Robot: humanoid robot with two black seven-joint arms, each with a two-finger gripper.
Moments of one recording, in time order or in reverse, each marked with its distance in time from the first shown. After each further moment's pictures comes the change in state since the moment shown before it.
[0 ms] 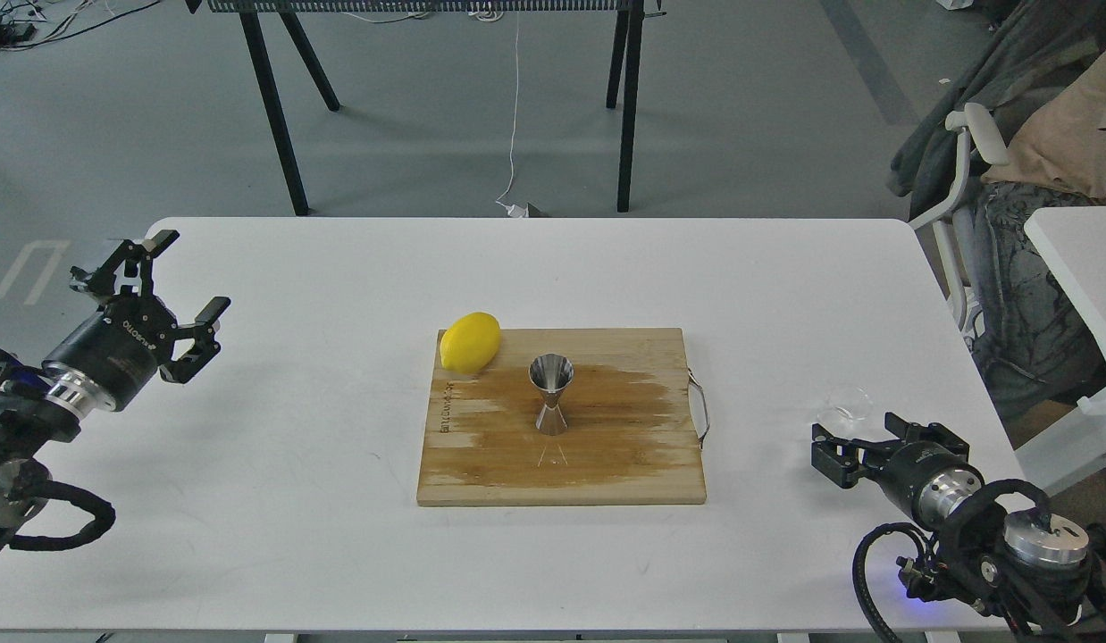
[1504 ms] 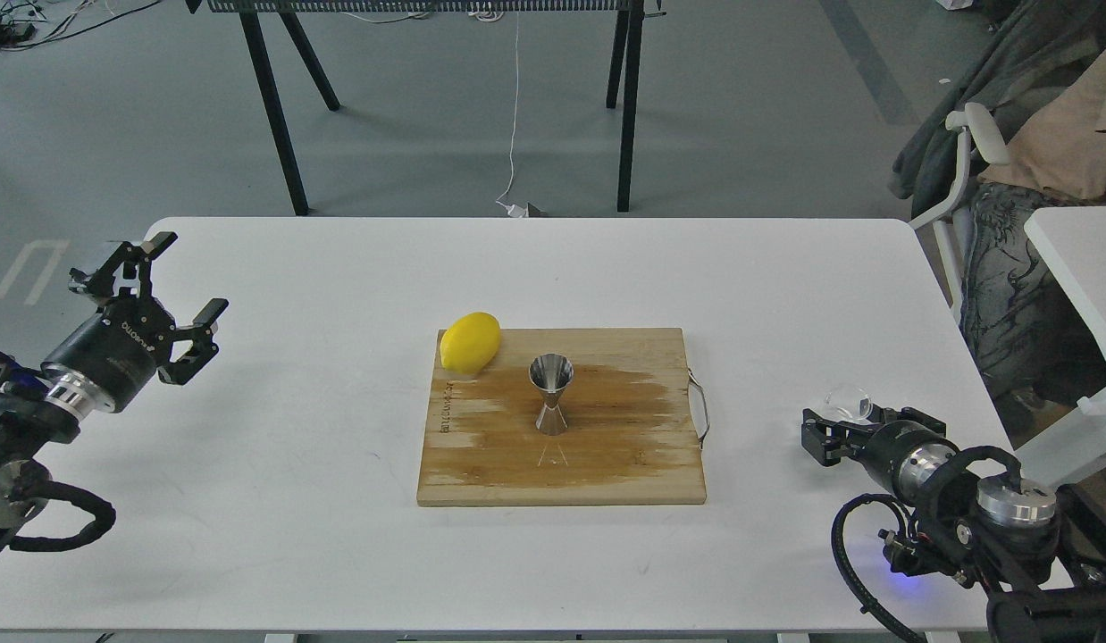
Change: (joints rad) left arm -0.003 -0.007 0.003 0.020 -0.001 0.000 0.000; right arm 0.093 0.040 -0.007 -0.090 -0.019 -0.051 0.001
